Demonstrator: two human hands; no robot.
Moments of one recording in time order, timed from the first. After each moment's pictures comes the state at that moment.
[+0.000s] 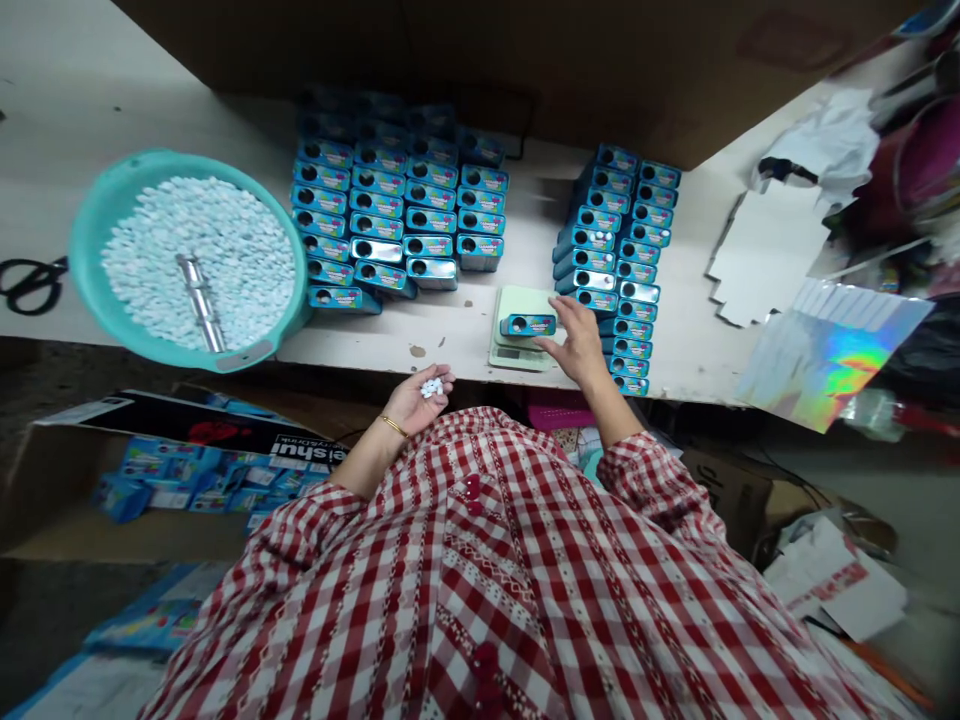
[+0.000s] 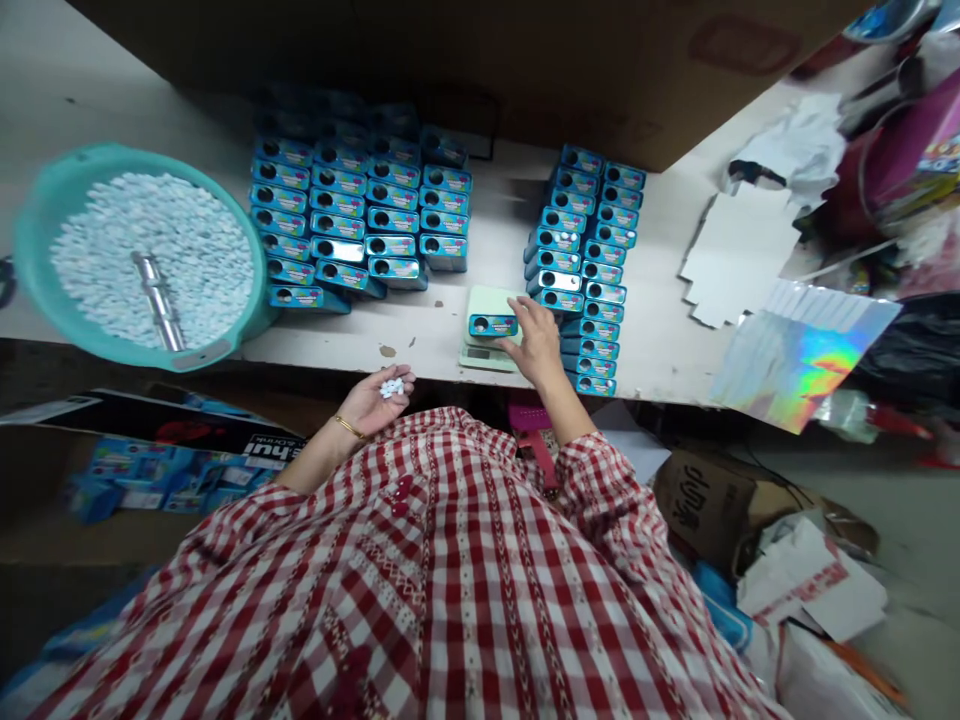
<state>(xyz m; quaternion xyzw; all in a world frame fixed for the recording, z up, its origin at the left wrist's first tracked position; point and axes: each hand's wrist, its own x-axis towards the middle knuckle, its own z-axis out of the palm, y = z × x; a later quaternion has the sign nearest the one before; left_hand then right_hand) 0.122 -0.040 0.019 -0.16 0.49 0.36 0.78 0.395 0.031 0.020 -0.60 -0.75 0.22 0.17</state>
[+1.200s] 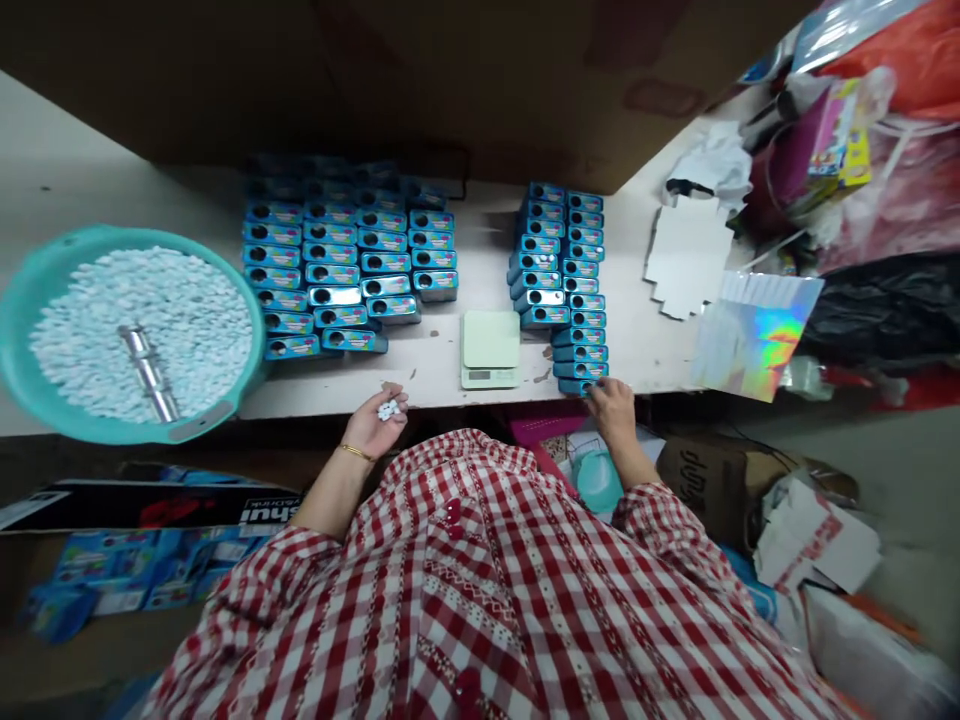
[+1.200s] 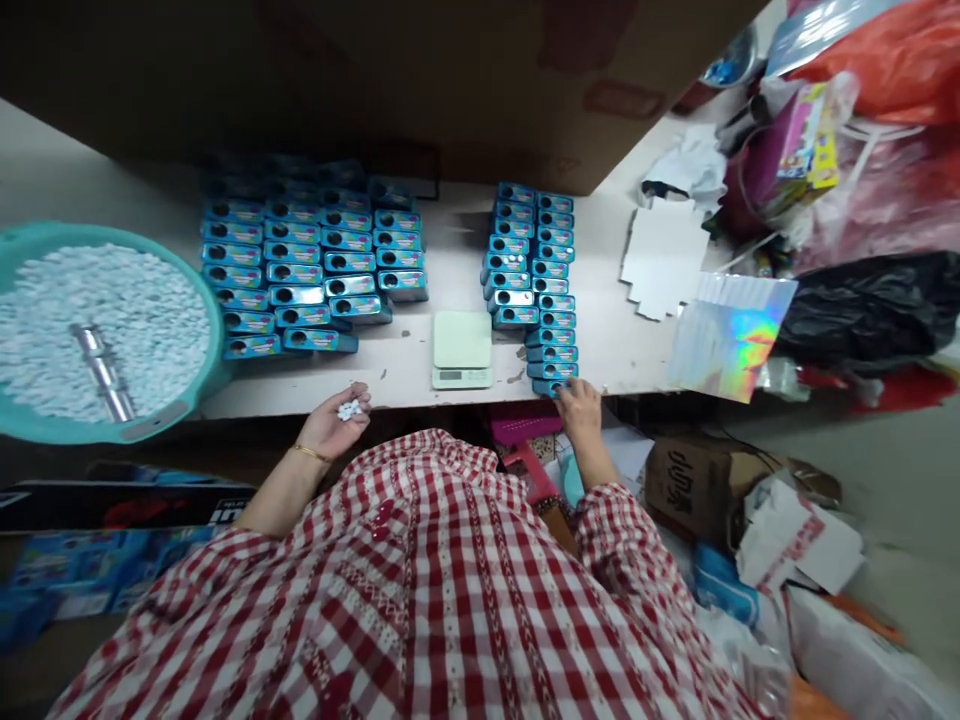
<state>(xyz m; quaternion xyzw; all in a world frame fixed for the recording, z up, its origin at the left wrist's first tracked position) 0.103 -0.020 0.014 -0.14 0.53 0.38 0.75 0.525 -0.088 0.008 -0.69 -0.72 0.02 -0.08</state>
